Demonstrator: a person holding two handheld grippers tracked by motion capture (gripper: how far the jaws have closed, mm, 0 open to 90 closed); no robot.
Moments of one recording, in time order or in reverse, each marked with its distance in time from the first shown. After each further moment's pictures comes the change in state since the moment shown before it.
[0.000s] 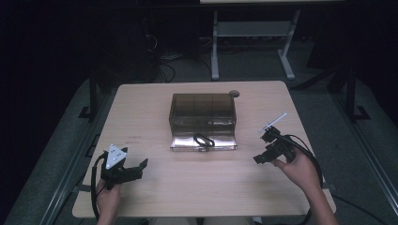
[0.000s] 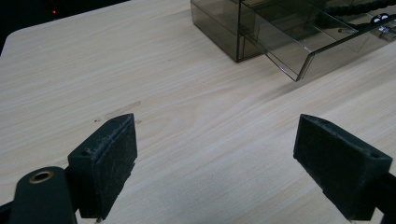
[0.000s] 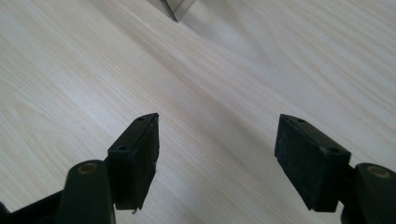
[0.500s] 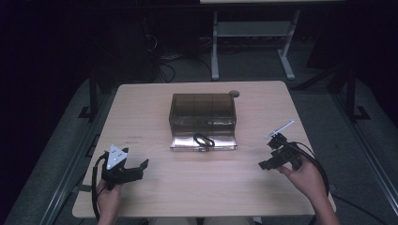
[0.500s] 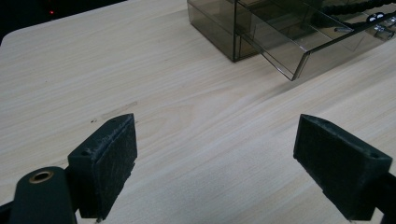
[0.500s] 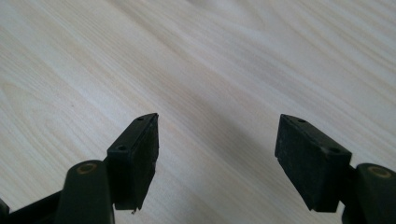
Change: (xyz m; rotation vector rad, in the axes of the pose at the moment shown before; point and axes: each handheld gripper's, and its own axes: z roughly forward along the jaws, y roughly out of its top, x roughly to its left) left arm -0.002 0.000 -0.001 0.008 -0.006 0.014; right arm -0.004 -0.025 0.002 -0.006 -0.002 0.029
